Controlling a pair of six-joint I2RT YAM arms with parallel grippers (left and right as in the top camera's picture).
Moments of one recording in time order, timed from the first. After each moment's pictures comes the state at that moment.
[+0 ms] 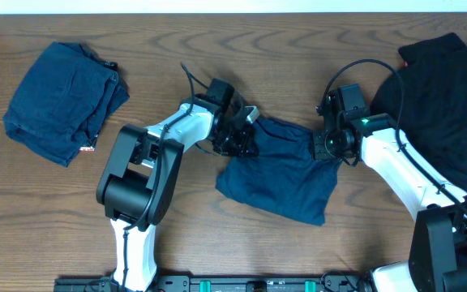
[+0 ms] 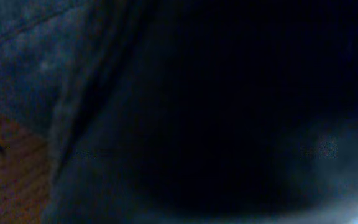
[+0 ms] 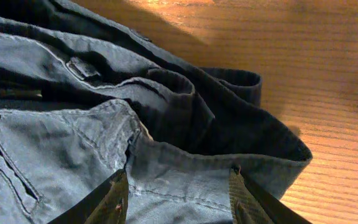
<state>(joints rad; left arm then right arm) -0.40 2.10 1.29 -0.59 0.71 -0.12 0.24 1.63 1.02 -0.67 -0.09 0.17</state>
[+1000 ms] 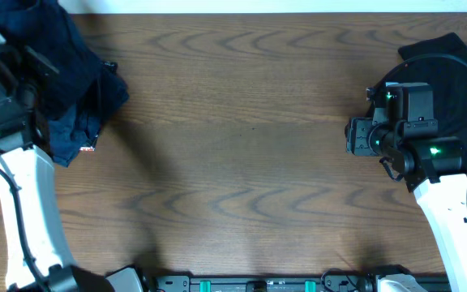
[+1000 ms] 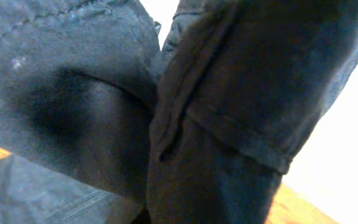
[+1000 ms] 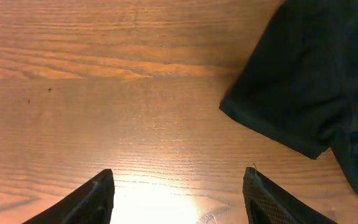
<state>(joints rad) 0.43 1.43 1.26 -0.20 0.16 -0.41 0.12 1.23 1.11 -0.87 -0.01 0.15</state>
